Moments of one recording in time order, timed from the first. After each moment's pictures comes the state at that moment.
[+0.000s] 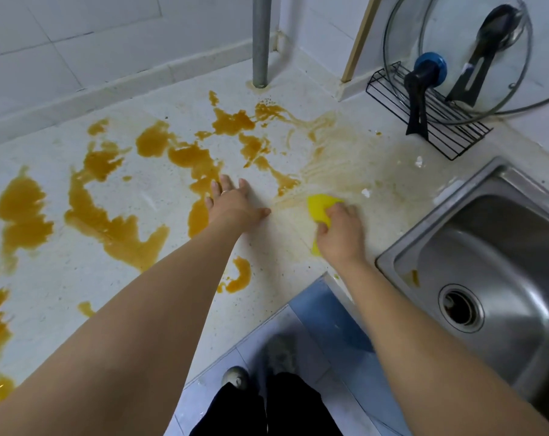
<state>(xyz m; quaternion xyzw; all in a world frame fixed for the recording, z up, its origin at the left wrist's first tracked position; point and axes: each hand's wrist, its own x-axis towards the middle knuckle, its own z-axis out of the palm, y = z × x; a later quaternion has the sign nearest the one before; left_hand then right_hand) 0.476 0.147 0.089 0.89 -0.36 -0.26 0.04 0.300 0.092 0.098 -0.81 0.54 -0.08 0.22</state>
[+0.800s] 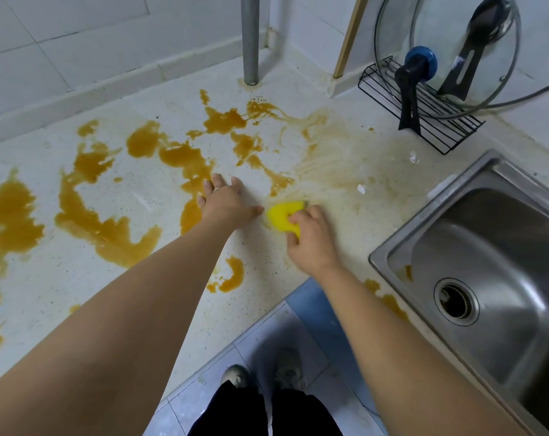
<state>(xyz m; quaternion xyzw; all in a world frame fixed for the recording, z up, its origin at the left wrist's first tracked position) 0.476 0.143 0.089 0.89 -0.36 -0.26 0.05 0.307 0.108 0.088 -0.86 0.44 -0.05 0.25</state>
